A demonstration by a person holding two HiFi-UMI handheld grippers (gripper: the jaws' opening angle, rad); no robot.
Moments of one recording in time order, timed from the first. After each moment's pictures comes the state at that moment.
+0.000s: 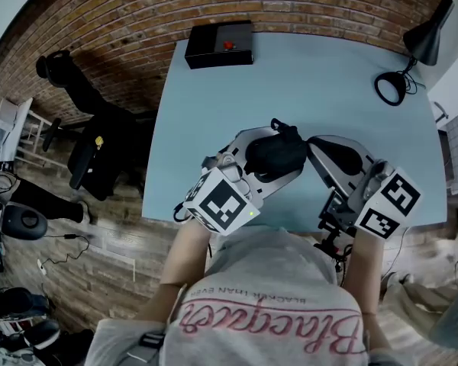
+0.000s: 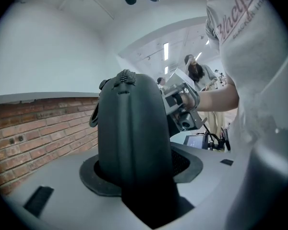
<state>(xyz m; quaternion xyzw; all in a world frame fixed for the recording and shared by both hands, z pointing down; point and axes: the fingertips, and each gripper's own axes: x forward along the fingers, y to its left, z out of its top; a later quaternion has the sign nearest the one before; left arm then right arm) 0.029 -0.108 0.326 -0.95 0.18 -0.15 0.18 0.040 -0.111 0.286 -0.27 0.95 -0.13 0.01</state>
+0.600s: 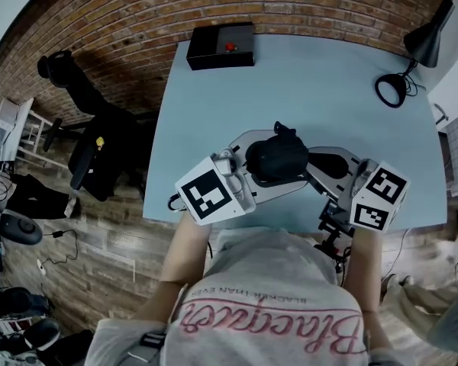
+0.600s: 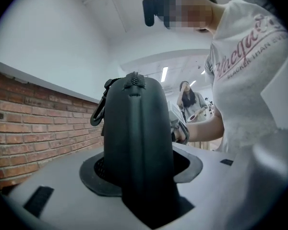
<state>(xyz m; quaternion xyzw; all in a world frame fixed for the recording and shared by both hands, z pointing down) 0.035 -0.083 0.296 -0.99 0.08 -0.04 0.10 0.021 -0.103 0.329 -0.21 0.96 -0.16 -0.06</state>
